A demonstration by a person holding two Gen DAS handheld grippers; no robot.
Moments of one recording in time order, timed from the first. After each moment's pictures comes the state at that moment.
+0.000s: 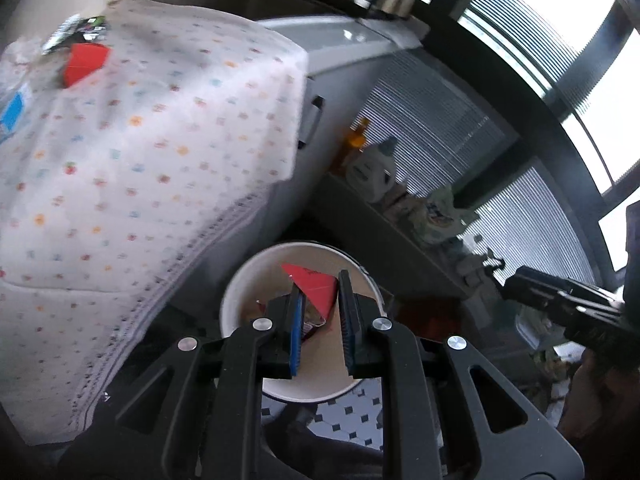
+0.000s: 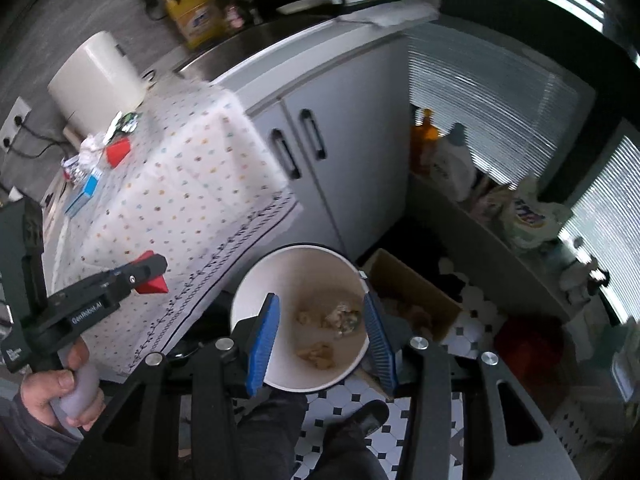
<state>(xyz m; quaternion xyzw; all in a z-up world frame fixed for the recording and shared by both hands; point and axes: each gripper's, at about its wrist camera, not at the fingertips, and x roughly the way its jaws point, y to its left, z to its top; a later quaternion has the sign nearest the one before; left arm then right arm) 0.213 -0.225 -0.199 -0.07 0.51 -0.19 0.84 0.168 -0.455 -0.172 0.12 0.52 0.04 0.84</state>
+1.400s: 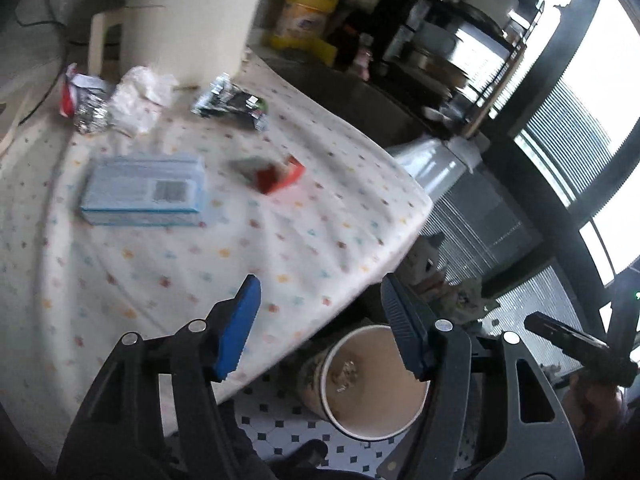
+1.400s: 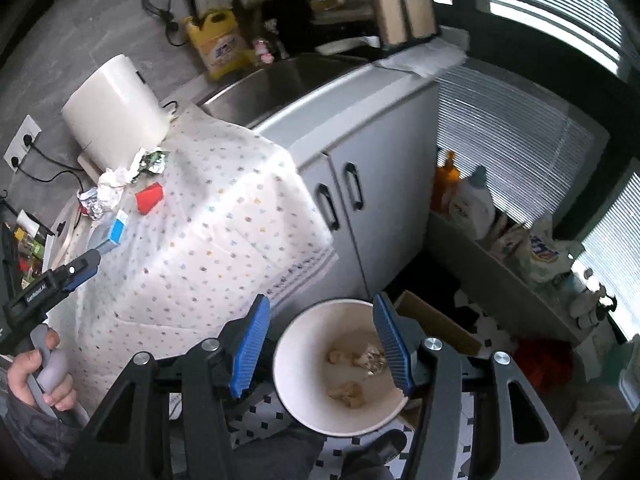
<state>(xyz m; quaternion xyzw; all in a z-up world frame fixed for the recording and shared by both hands) 0.241 -0.036 -0.126 -0.15 0.42 -0.09 0.89 0.218 -0.386 -0.124 0.12 0.48 0.06 0.87</state>
